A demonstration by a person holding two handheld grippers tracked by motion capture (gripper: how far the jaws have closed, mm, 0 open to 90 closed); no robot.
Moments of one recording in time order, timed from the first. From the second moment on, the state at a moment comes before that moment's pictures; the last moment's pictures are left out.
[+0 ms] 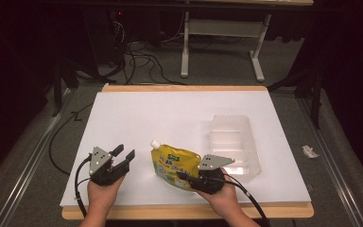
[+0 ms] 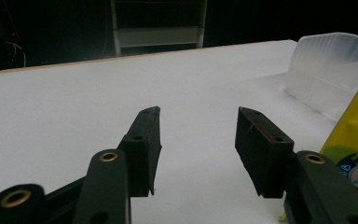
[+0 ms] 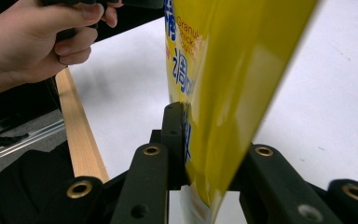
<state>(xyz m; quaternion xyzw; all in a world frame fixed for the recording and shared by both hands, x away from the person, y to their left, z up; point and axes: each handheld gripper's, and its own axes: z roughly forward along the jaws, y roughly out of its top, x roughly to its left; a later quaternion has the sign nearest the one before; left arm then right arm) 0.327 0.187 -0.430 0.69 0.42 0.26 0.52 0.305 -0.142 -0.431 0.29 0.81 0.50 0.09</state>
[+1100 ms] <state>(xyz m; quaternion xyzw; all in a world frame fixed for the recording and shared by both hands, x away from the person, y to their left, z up) 0.330 0.182 -0.435 0.71 0.42 0.26 0.51 0.292 -0.158 -0.398 0.26 0.79 0.54 0.11</state>
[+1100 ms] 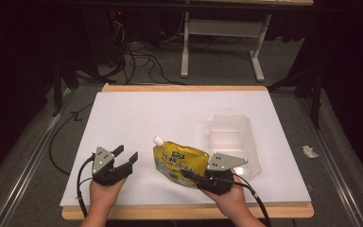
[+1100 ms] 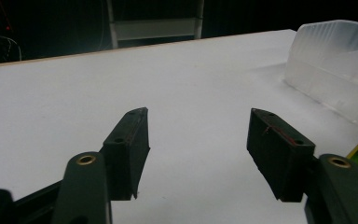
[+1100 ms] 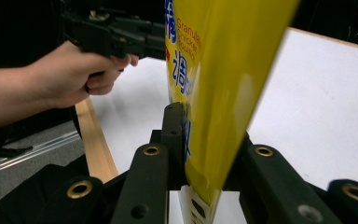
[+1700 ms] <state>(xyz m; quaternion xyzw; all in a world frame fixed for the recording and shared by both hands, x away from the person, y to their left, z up) 0.337 0.179 -0.440 0.72 0.43 0.23 0.49 0.294 -0.199 -0.361 0.26 0.77 0.57 0.13</state>
